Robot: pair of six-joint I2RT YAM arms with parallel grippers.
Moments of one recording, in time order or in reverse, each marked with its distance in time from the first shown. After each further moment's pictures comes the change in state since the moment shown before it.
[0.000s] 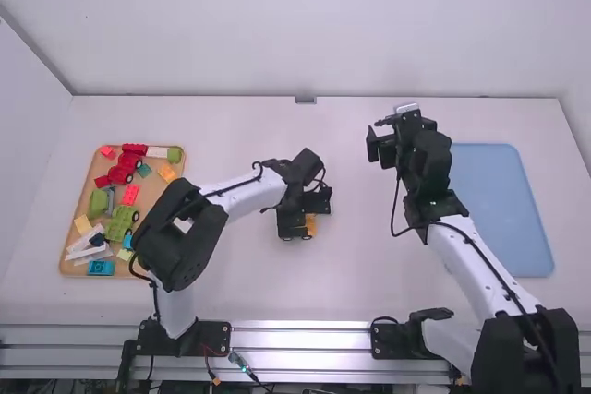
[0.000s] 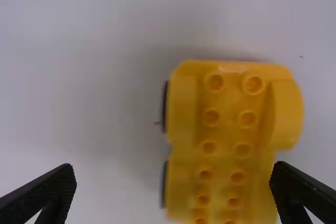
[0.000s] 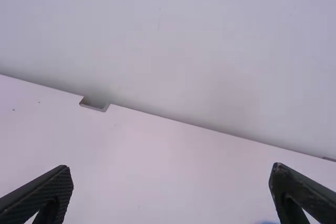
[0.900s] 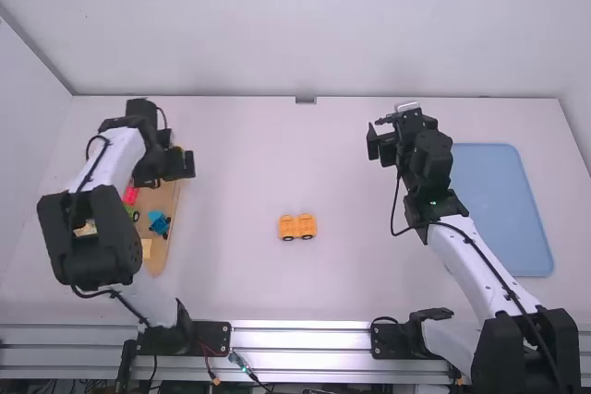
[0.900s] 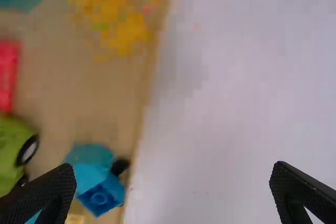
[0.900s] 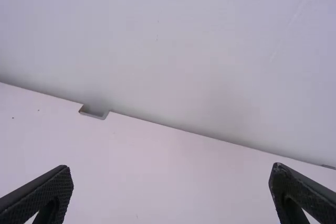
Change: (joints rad) left arm 0.862 -0.135 0.109 -0.256 0.007 -0.834; right arm 0.000 0.000 0.000 0.030 0.002 0.000
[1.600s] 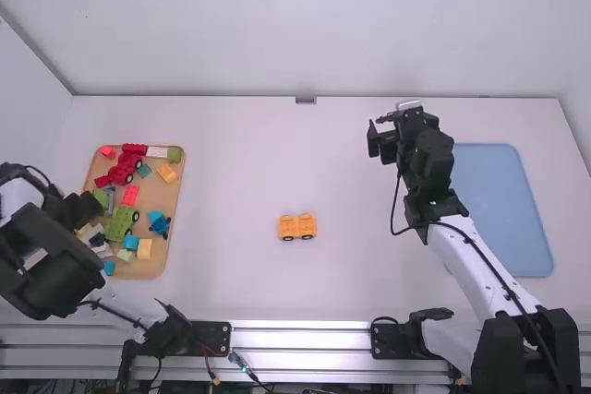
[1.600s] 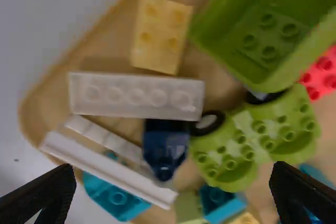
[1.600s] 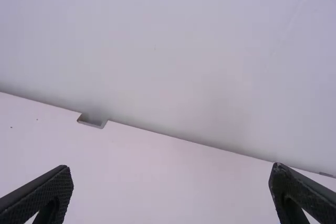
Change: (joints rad) left arm 0.671 0.000 -0.091 0.082 -0.001 0.063; right arm 0.000 0.000 0.000 0.039 0.002 0.000
